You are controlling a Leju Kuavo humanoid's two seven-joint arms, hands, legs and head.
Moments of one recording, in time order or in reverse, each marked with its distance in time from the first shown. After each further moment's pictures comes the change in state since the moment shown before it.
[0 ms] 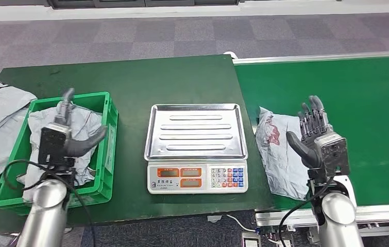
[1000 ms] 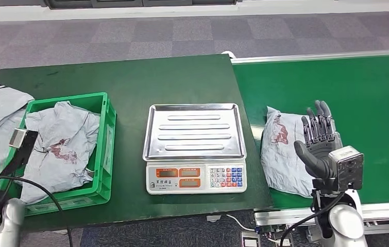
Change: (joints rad) left arm 0.132 0.169 0.315 -0.139 -1.256 0.497 0.580; right arm 0.084 -0.018 -0.012 -0.103 -0.092 0.007 -0.038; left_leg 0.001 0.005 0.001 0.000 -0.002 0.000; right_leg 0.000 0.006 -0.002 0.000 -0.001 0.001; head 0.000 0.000
